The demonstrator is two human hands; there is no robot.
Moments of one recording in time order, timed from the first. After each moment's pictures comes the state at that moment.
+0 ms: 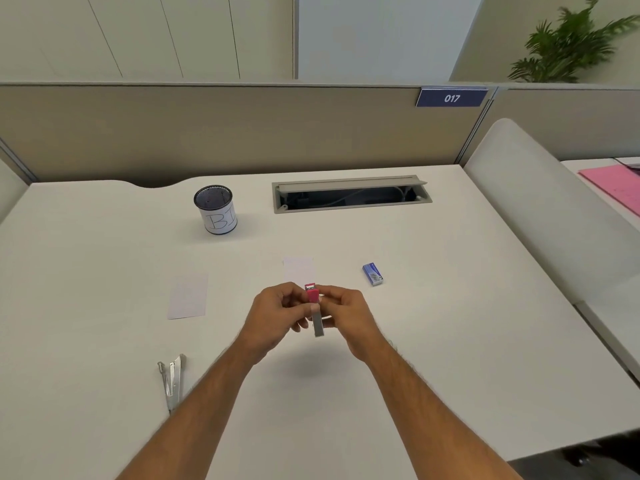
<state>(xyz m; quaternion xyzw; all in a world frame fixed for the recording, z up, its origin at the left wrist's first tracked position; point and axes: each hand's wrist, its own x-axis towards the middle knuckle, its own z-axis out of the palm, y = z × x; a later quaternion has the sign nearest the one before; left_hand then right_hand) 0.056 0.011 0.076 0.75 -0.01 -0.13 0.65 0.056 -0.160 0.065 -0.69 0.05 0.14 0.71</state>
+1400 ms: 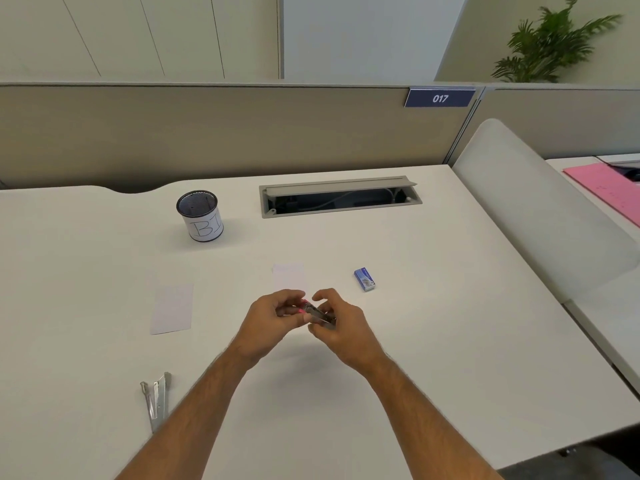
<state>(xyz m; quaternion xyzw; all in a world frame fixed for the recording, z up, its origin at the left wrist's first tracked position) 0.080 0.010 0.047 0.75 0.00 -0.15 0.64 0.058 -0.178 0.045 -0.86 -0.04 0.07 0.50</state>
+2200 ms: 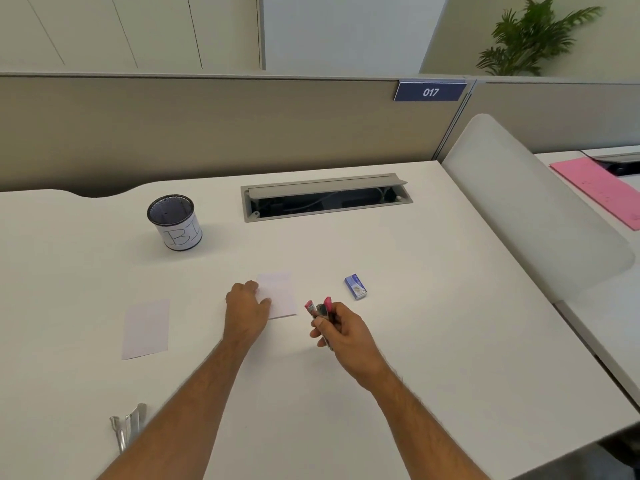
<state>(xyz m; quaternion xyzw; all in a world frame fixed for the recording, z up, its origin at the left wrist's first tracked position) 0.163 0.008 -0.004 0.91 0.12 -0.09 0.38 0.072 -0.188 0.044 -0.76 0.11 0.11 0.63</state>
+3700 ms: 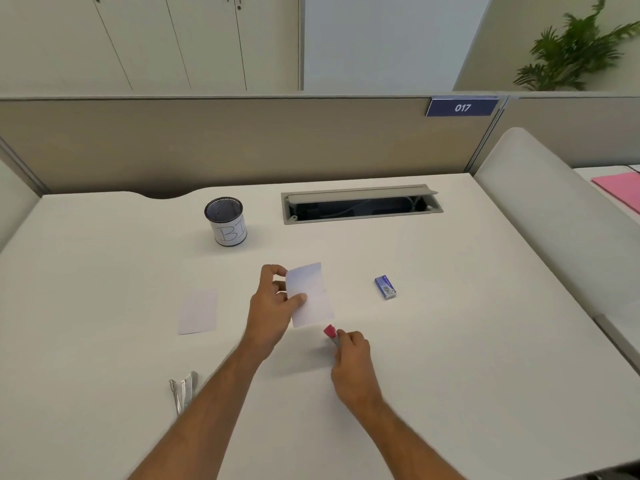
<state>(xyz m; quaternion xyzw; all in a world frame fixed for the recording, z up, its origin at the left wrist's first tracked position) 0.095 0.028 0.064 0.76 0.08 -0.01 0.64 0.022 -0.140 0.000 -0.94 0.05 0.06 0.33</state>
